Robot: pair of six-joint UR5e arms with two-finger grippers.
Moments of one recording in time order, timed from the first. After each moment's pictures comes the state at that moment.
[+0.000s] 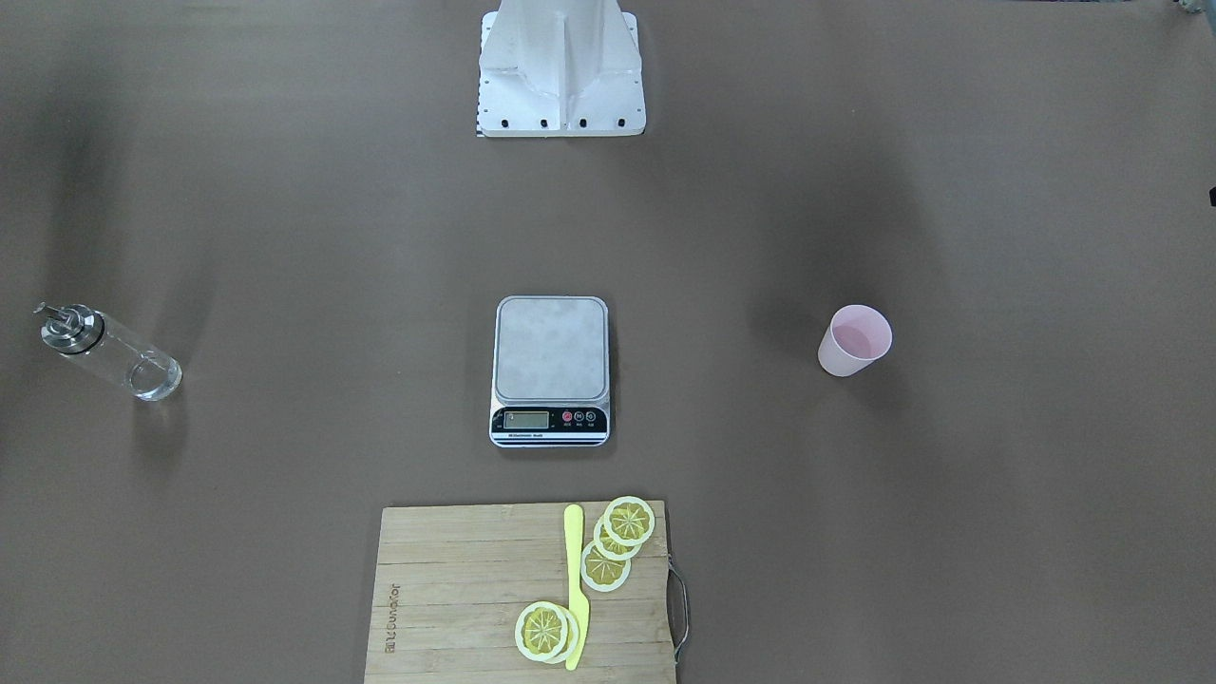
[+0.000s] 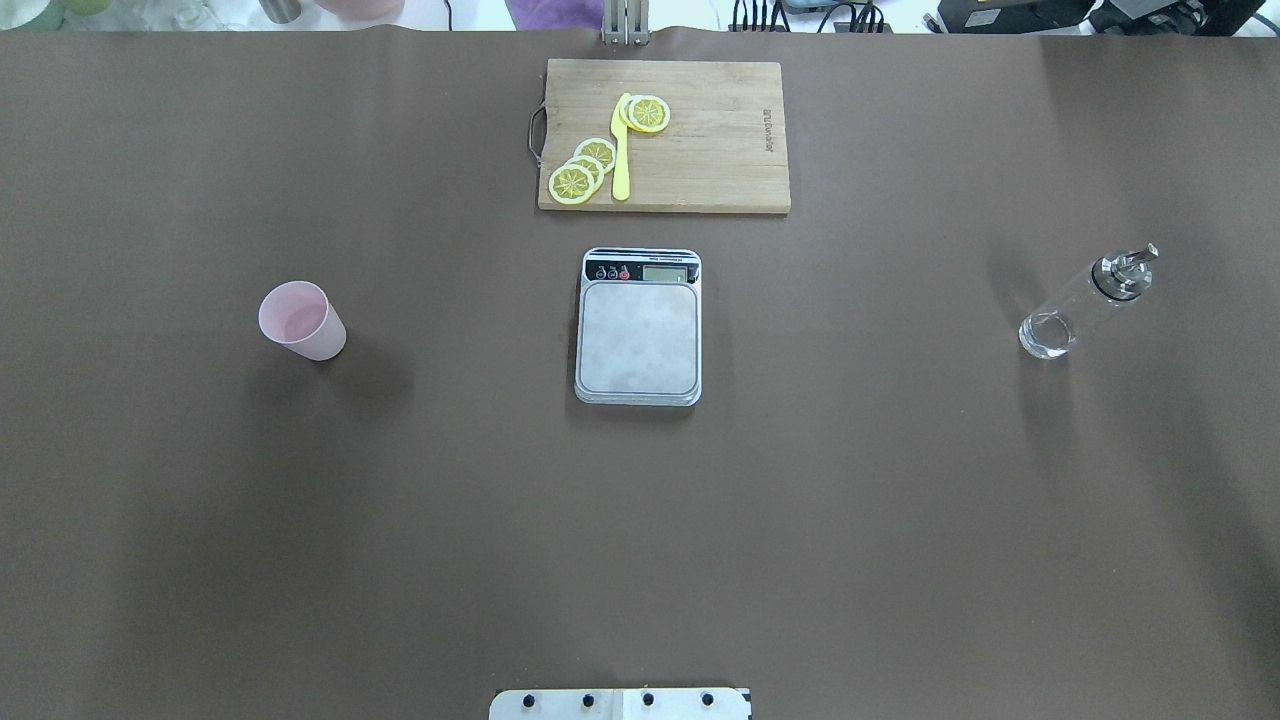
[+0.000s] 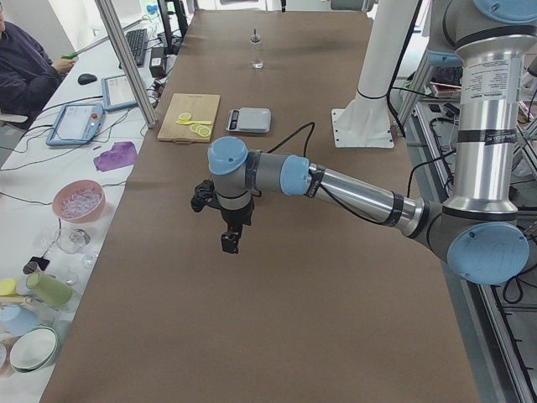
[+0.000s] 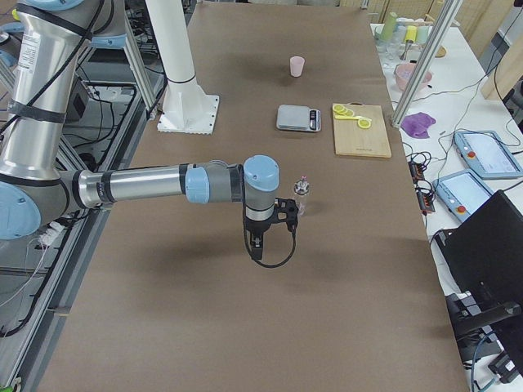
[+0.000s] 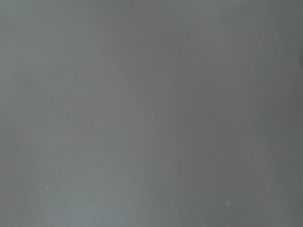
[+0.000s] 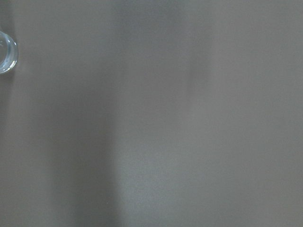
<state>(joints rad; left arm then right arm) -1.49 -1.55 -1.91 -1.33 -2.31 0.18 1.43 -1.85 1.97 -1.64 2.27 0.05</state>
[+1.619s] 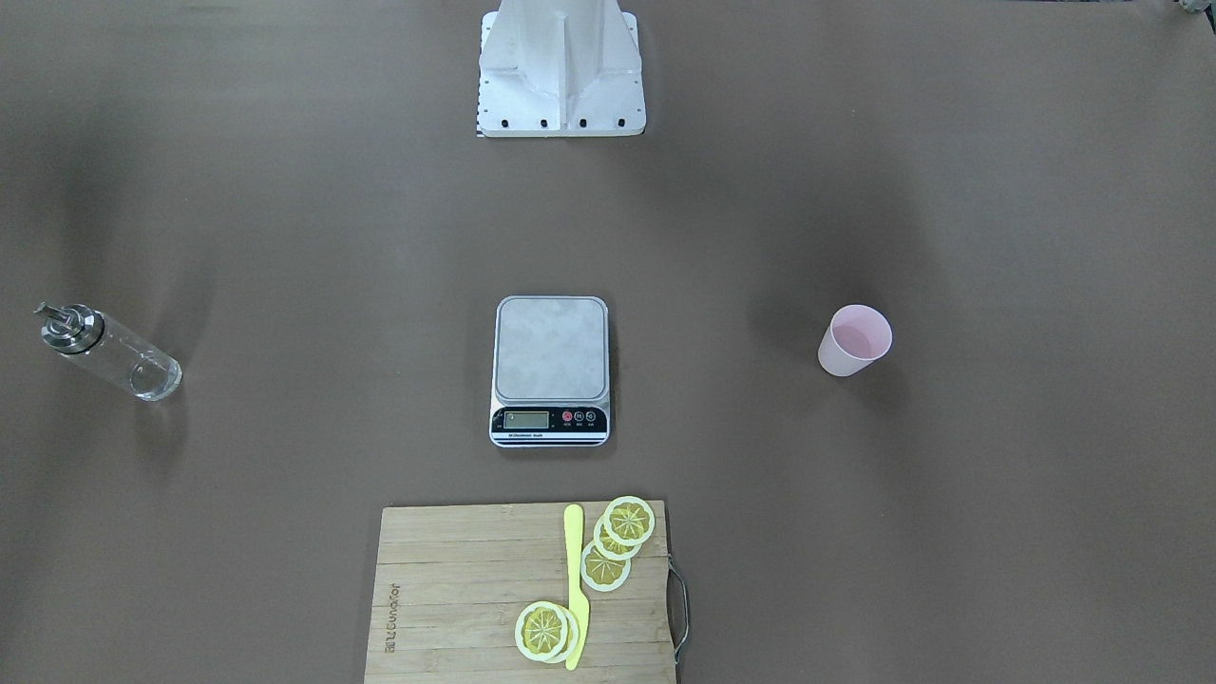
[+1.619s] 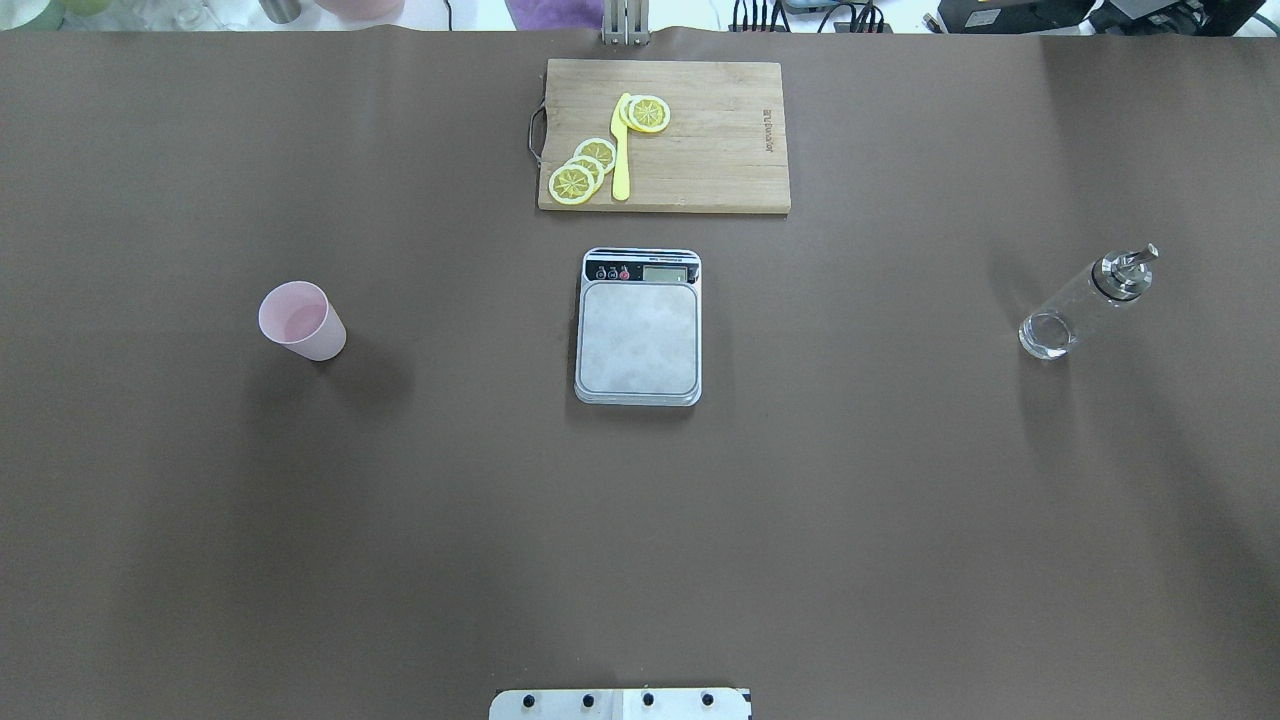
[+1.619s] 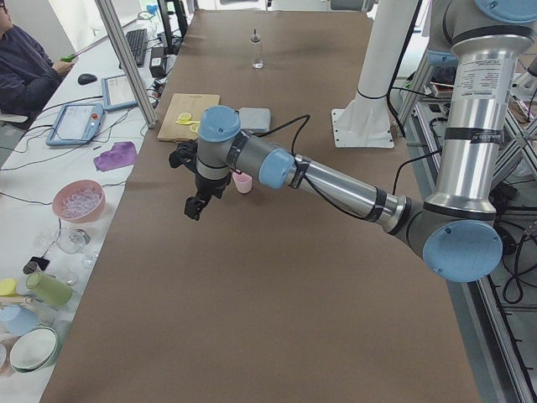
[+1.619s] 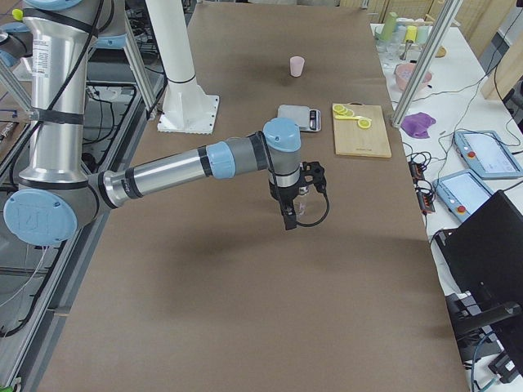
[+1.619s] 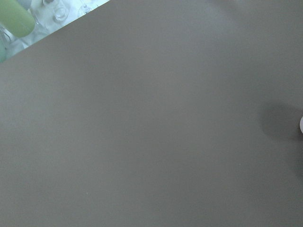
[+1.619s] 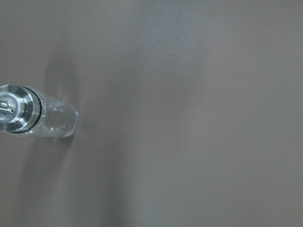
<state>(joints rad) -1.49 -1.65 -1.85 -1.70 -2.32 0.17 1.43 -1.69 2.01 -1.64 2.27 0.05</state>
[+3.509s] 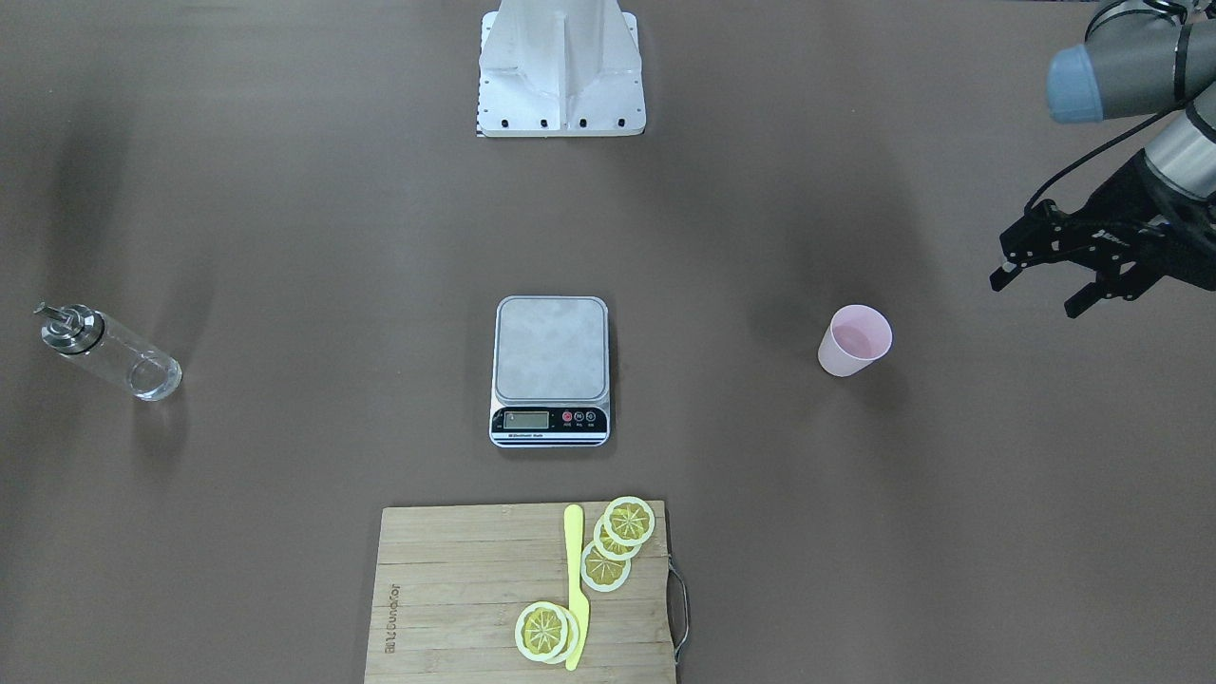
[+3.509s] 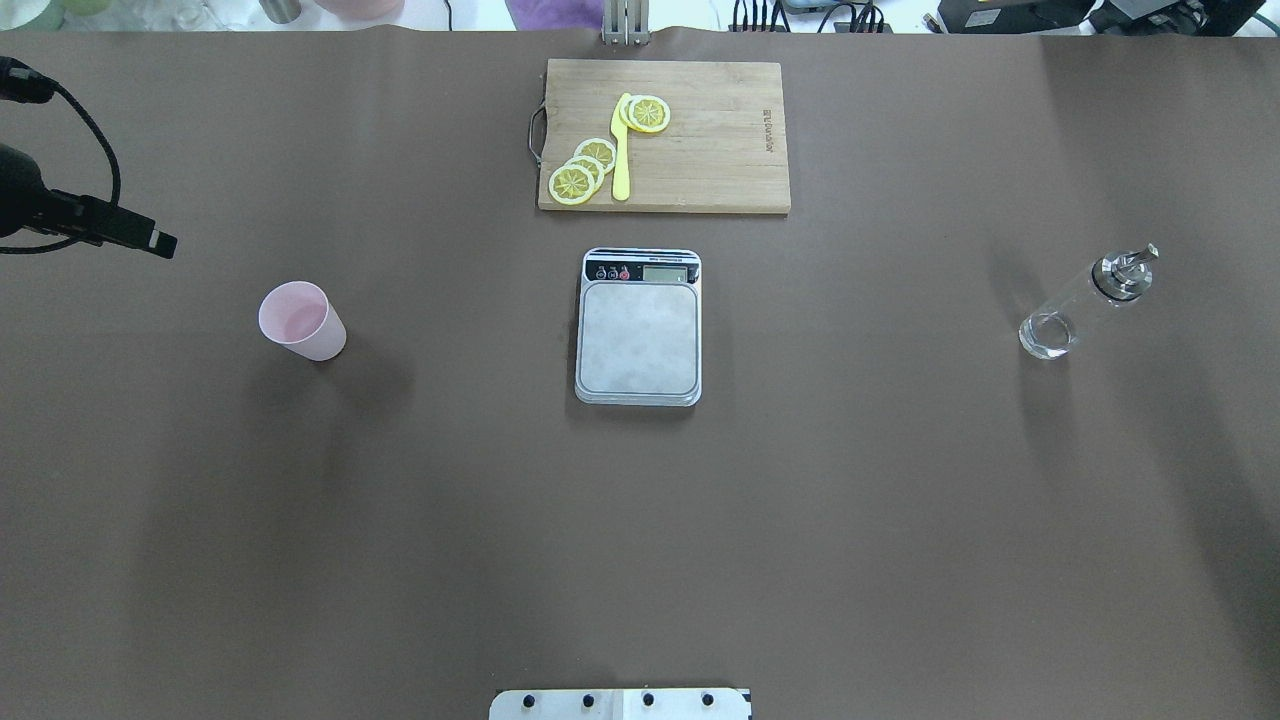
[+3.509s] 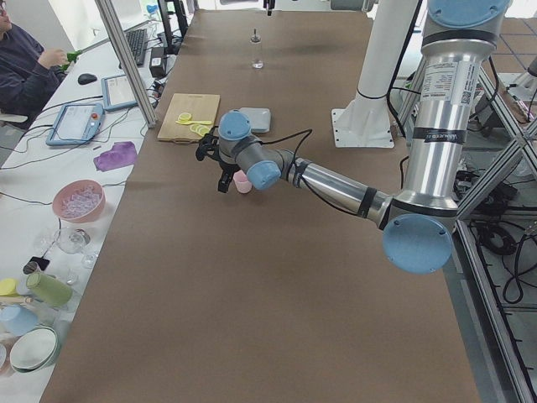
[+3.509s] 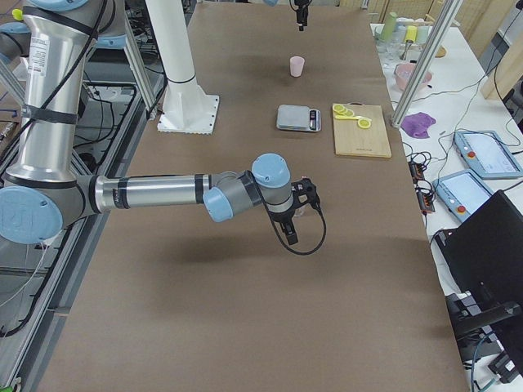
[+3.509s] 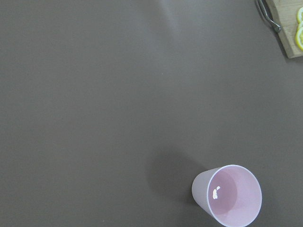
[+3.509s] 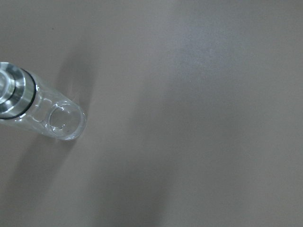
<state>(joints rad) -1.09 -1.69 -1.81 -2.07 -2.29 -0.67 1.40 -1.77 1.80 -1.11 2.36 0.08</state>
